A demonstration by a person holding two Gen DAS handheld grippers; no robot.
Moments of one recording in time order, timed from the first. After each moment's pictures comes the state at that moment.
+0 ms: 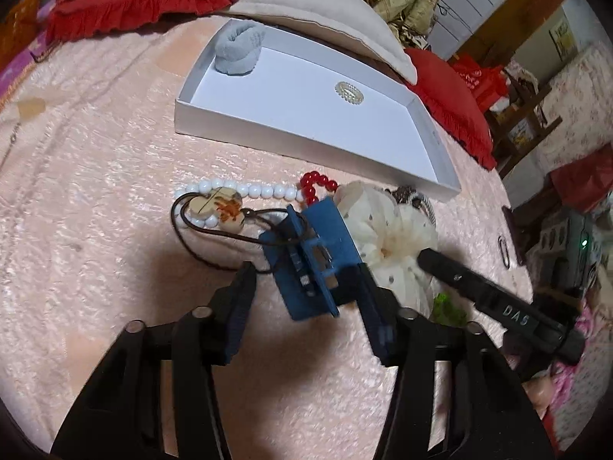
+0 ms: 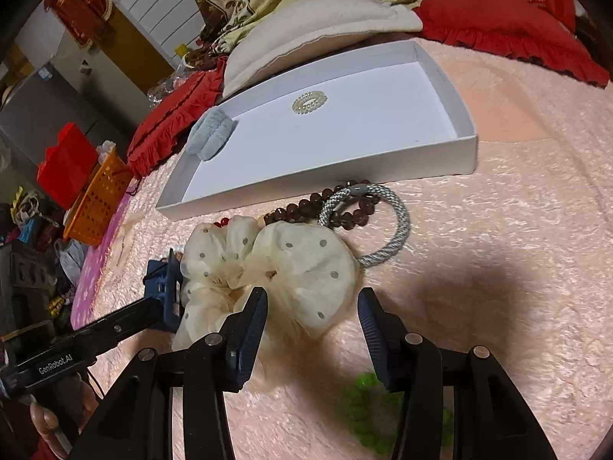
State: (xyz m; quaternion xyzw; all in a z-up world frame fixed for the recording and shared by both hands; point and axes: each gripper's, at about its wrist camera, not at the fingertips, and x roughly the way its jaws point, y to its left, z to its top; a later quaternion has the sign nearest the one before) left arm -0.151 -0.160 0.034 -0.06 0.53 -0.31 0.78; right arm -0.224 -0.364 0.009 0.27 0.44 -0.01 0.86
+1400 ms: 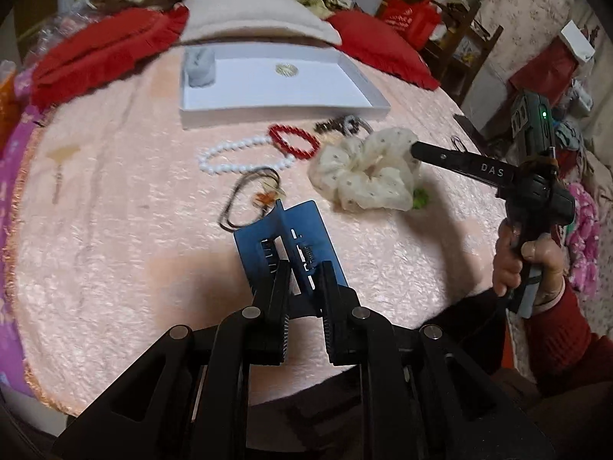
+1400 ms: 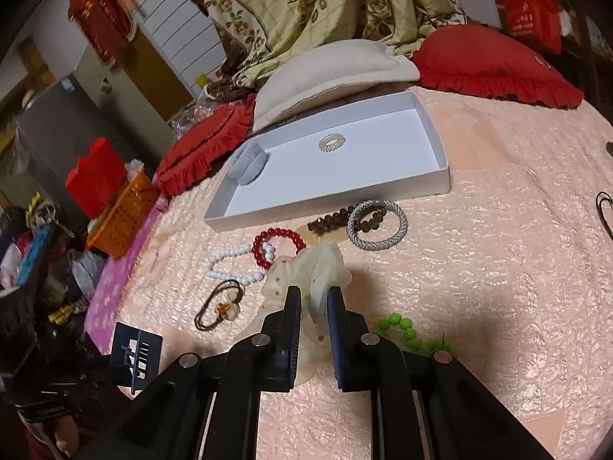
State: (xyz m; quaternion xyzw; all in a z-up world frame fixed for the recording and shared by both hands) left arm -0.238 -0.085 0.107 0.09 0.50 -0.39 0.77; right arm -0.292 -0.344 0.063 0.26 0.38 -0.02 0.89
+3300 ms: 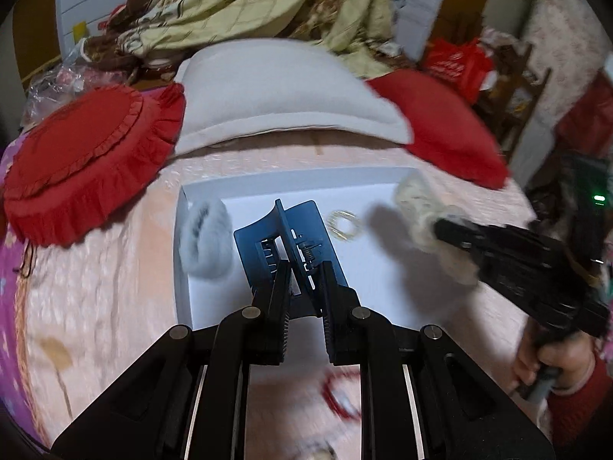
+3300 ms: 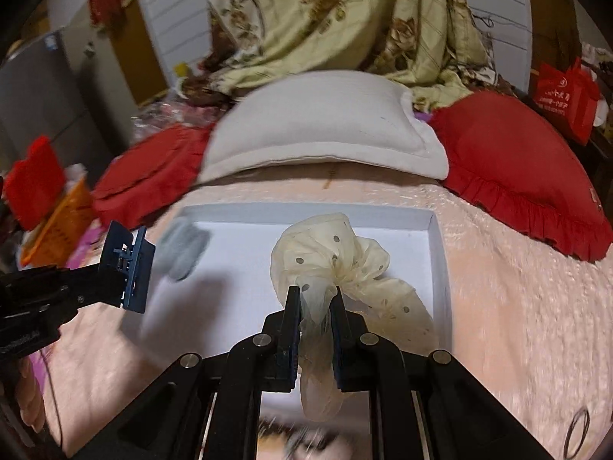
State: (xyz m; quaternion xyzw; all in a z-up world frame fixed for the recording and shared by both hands) left arm -0.016 -0.244 0.111 0.09 0.45 -0.33 0.82; right arm -0.092 -0.411 0.085 0.13 0.40 -0.07 0.90
